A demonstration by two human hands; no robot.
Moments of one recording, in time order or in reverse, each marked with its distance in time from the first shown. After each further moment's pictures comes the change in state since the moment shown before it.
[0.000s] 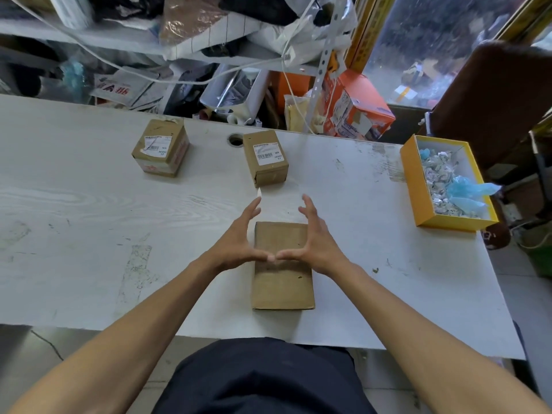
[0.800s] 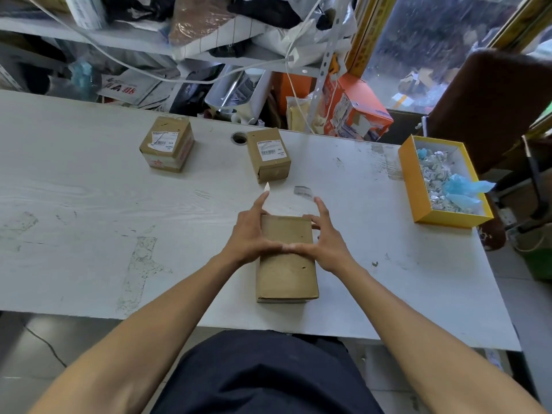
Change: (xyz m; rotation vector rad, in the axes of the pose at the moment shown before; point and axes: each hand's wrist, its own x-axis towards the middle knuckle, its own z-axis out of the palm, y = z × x) left_hand 0.001 0.010 0.026 0.164 0.215 0.037; right_hand -0.019 0.015 0.003 0.108 0.056 0.111
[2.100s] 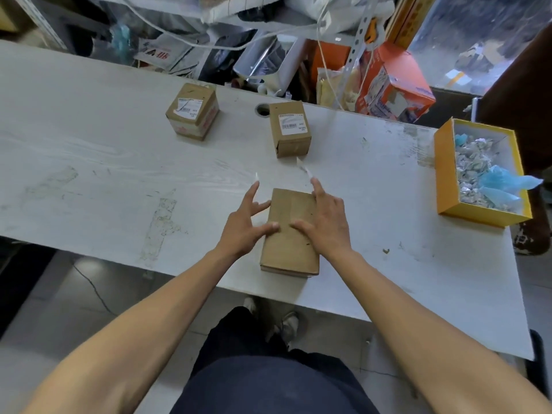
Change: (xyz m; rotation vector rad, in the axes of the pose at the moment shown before) left_hand -0.059 0.002 0.000 -0.133 0.122 -0.184; right_hand -0.008 -0.013 0.011 -0.353 0.116 -0.206
